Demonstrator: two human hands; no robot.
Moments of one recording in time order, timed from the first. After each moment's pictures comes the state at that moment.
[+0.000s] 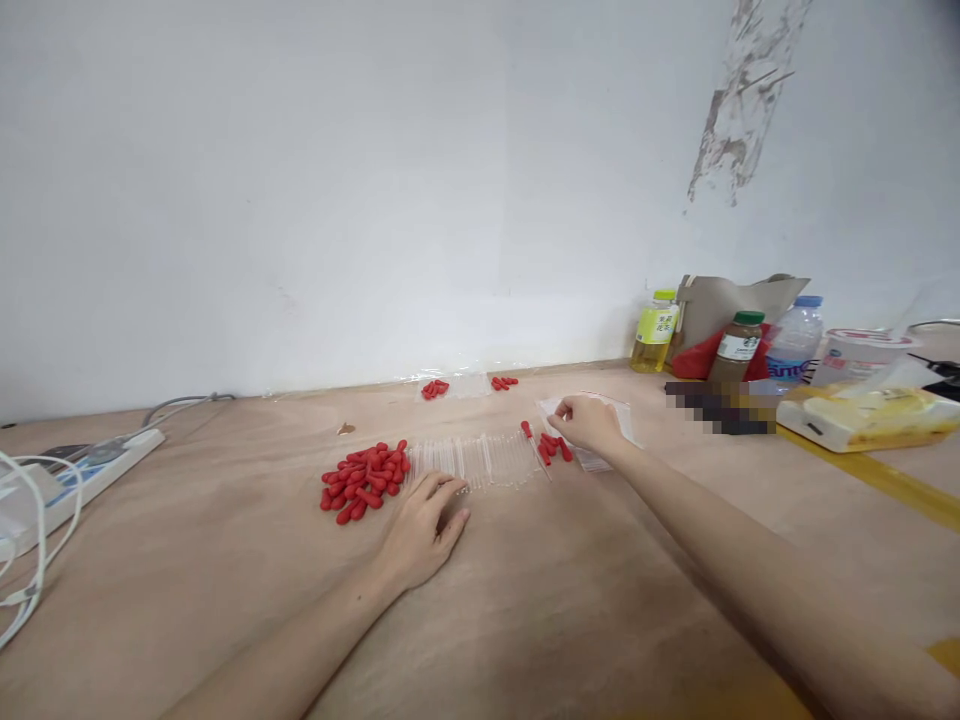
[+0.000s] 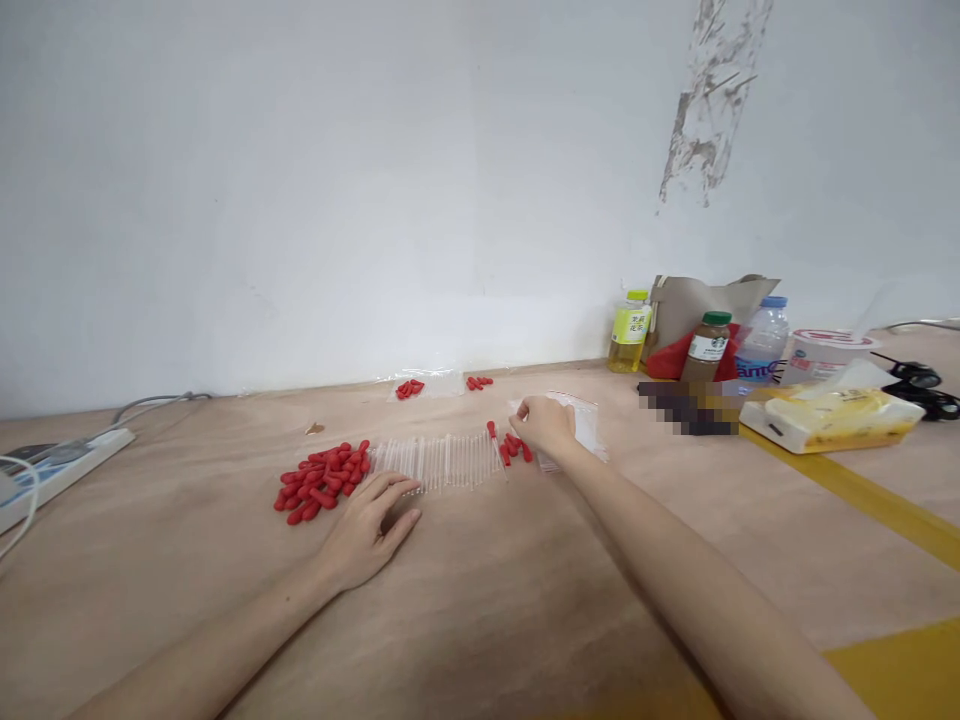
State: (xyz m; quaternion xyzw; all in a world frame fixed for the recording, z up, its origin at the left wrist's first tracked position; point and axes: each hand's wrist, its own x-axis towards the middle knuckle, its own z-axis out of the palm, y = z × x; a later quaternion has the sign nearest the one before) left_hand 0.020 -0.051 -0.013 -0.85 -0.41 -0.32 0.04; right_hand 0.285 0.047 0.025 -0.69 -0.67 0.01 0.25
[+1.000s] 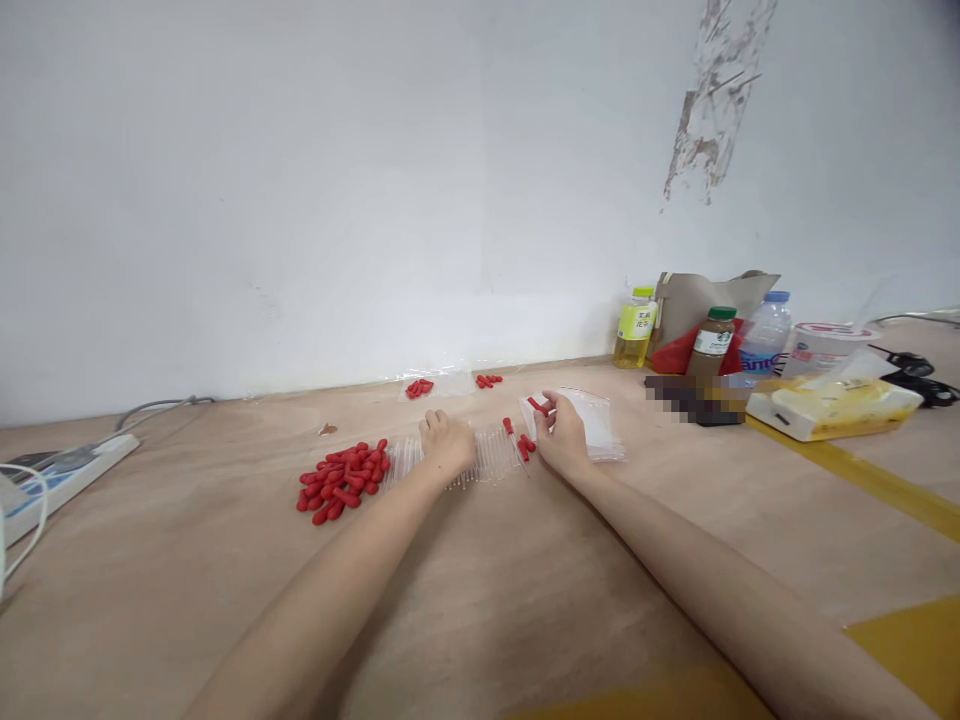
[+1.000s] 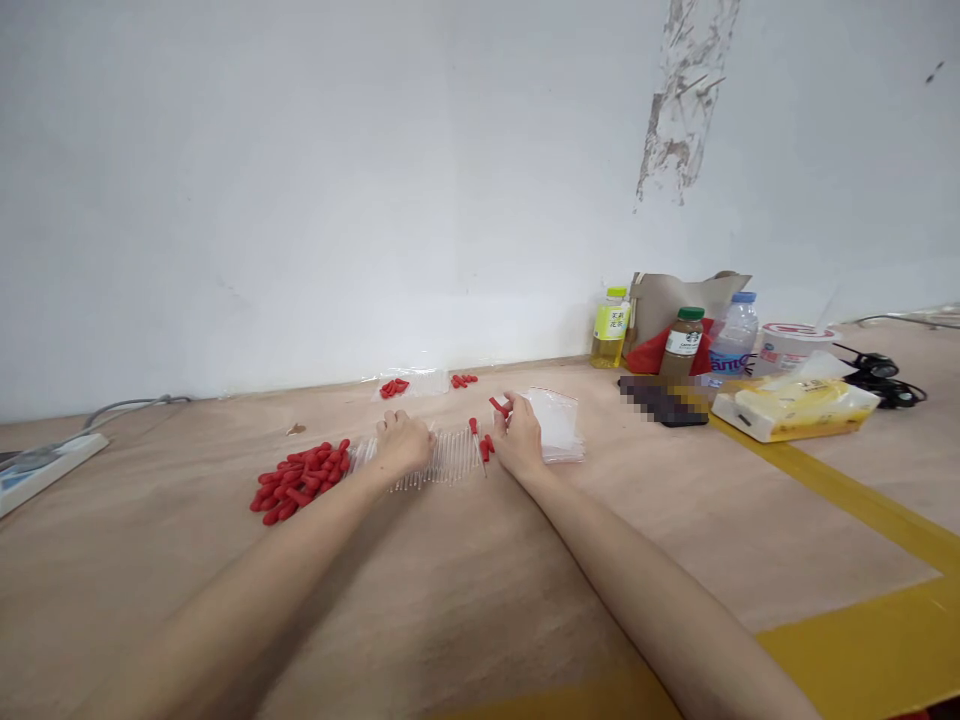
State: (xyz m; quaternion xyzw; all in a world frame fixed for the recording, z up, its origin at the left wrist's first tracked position) left_hand 0.105 0.031 0.030 -0.72 -0.67 -0.11 0.12; right_hand 0.276 0.044 -0.020 -0.53 -0.62 0.02 0.57
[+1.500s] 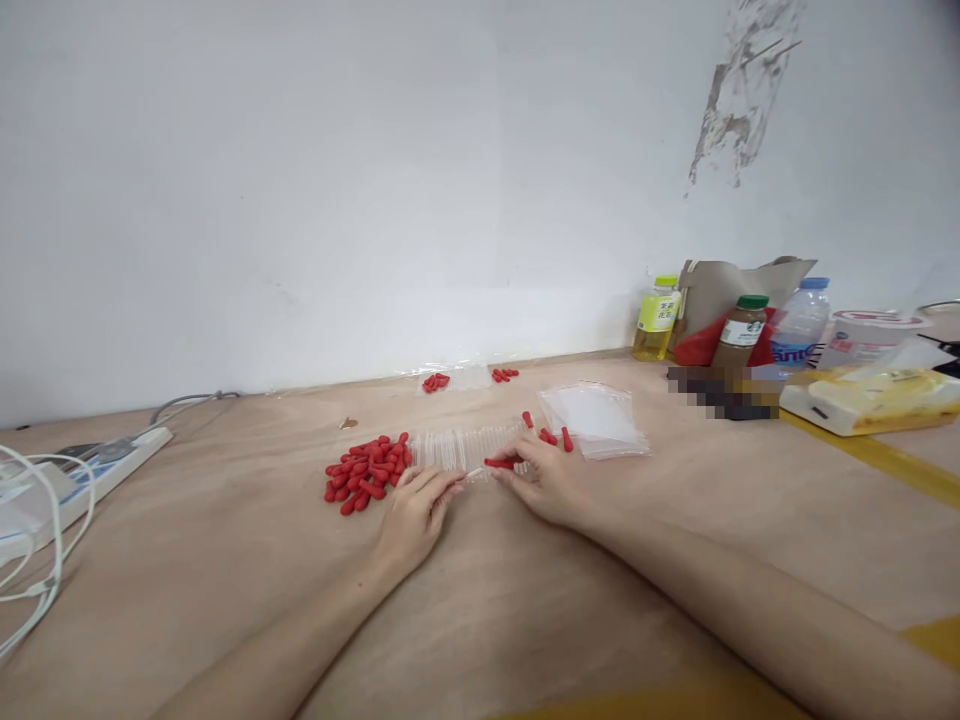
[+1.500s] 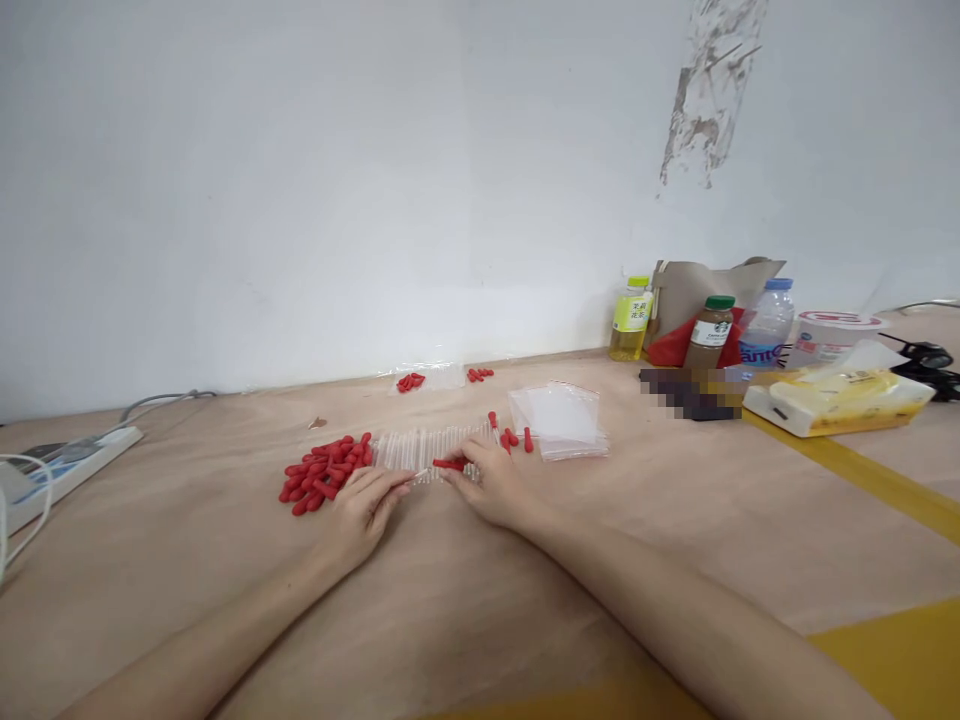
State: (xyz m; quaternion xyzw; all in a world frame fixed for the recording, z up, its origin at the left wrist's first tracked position) left_hand 0.014 -0.050 -0.009 -0.85 -0.39 -0.35 0.06; right_hand 0.226 -0.035 0.002 -0.34 -0.81 0.13 0.46
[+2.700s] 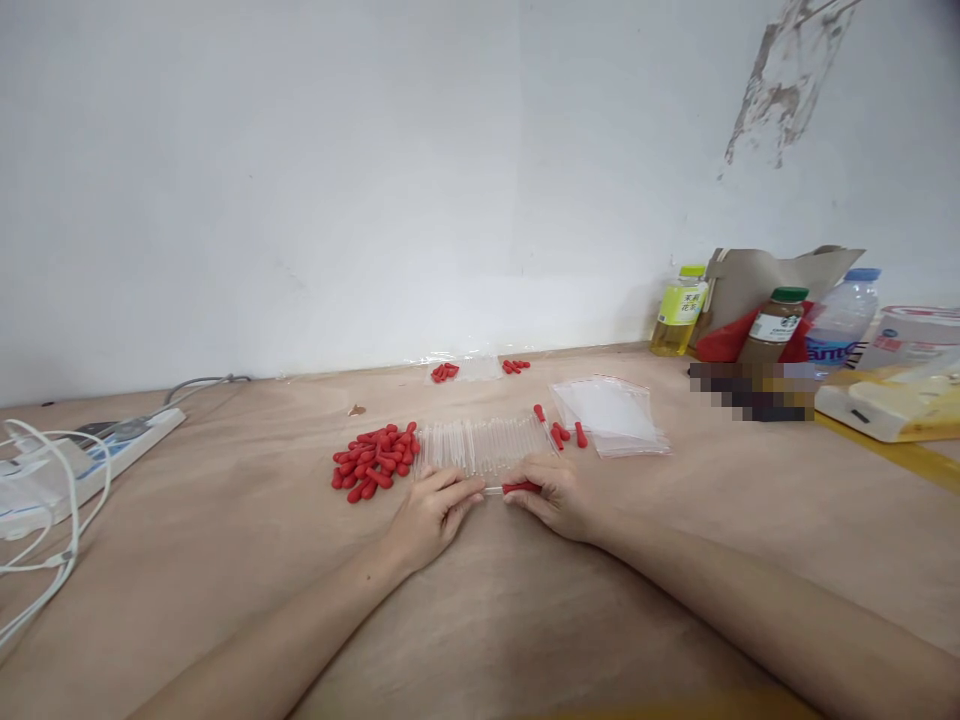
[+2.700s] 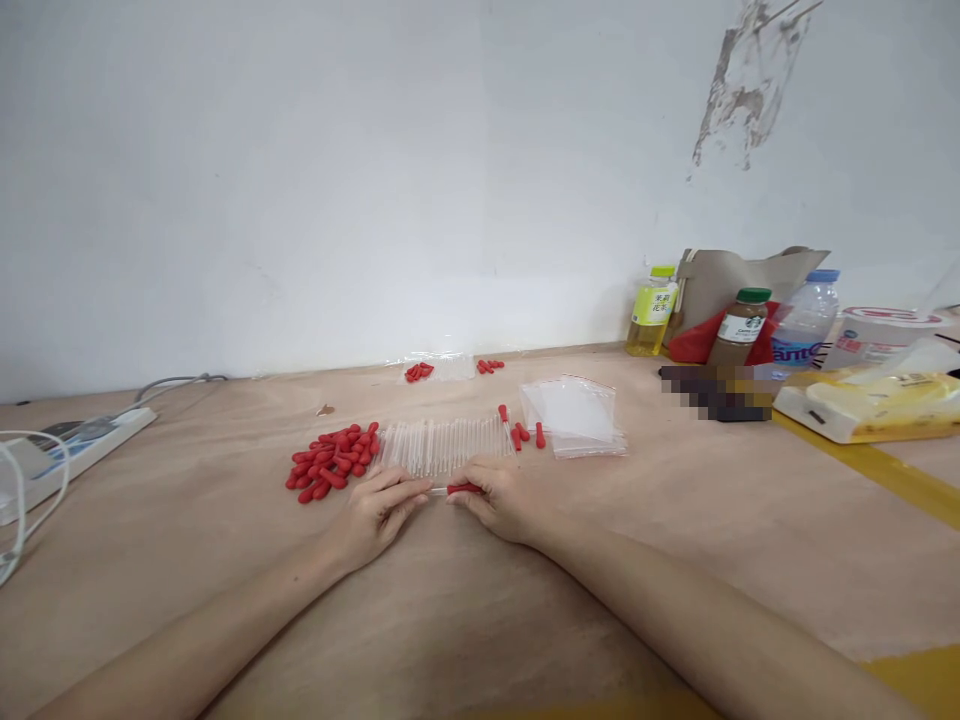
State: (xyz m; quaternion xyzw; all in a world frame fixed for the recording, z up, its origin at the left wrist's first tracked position) left_hand 0.019 -0.053 -0.013 -0.88 -0.35 -0.32 0.03; right_hand 0.228 -0.031 -0.024 -0.27 -0.86 0.14 0.41
